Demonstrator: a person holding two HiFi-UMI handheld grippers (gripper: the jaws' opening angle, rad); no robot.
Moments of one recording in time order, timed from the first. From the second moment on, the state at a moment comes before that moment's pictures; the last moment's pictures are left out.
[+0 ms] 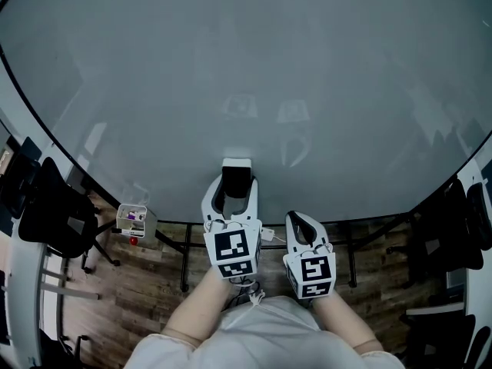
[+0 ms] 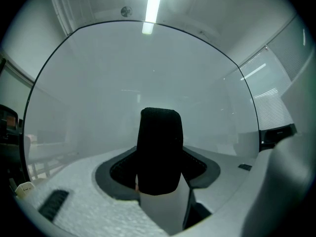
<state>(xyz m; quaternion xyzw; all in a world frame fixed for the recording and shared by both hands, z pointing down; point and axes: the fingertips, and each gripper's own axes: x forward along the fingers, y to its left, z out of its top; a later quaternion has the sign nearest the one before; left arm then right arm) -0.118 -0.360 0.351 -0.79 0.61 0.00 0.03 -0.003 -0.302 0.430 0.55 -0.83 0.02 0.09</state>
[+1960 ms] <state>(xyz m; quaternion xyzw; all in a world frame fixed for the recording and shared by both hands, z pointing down) -0.131 -0.289 0.419 -0.82 0.57 -0.03 -0.04 -0.025 -0.271 0.422 0.55 -0.84 0.02 0.04</state>
